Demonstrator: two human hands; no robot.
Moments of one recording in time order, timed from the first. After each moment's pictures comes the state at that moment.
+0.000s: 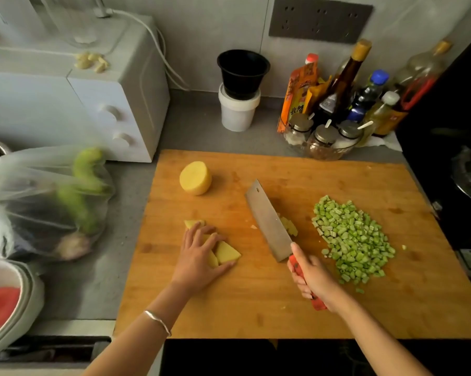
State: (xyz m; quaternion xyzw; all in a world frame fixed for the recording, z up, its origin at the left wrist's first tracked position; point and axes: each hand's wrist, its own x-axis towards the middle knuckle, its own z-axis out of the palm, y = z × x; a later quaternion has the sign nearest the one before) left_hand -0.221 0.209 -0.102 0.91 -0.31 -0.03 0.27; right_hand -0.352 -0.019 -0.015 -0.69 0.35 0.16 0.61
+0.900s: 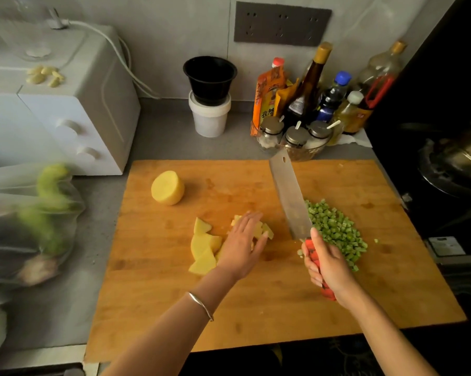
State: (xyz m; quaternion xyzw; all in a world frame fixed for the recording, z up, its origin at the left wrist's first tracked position) left_hand -0.243 0.073 -0.060 0.84 -0.37 -0.09 0.39; right_hand -0.371 -0.066 0.018 -0.68 0.32 -0.02 0.66
